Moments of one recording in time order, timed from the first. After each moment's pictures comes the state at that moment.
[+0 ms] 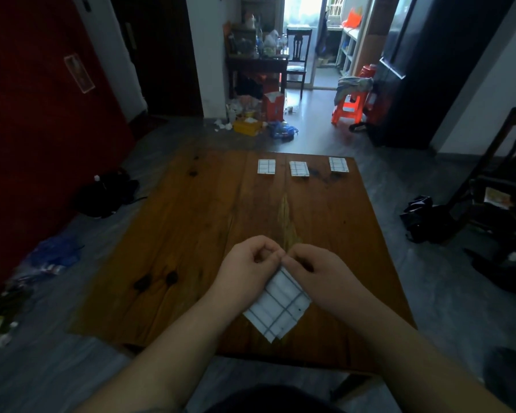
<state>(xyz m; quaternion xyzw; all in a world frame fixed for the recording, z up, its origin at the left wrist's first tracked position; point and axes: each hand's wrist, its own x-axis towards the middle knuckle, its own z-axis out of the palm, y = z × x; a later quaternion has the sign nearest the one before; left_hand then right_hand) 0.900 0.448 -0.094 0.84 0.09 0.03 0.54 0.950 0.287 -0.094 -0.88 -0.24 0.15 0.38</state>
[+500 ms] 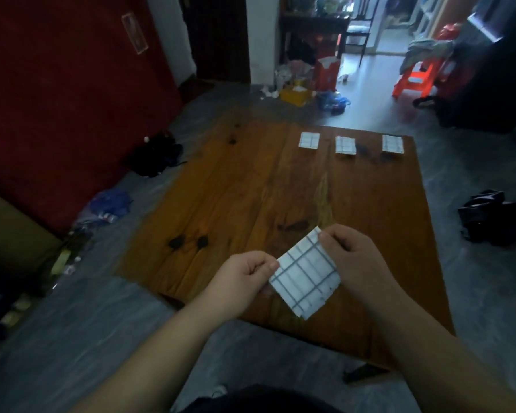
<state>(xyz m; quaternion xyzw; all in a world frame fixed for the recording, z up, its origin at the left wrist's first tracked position) 0.859 0.471 -0.152 0.79 0.14 -0.01 0.60 0.973 0.287 -0.127 -0.83 -0.20 0.16 0.50</state>
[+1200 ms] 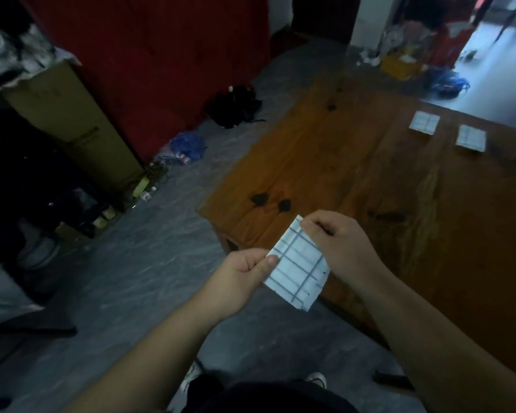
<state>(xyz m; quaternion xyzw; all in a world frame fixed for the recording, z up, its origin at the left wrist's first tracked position) 0.714 0.573 -0.179 0.71 0.23 0.07 0.66 0.889 0.458 -0.145 -0.80 -0.36 0.28 0.40</state>
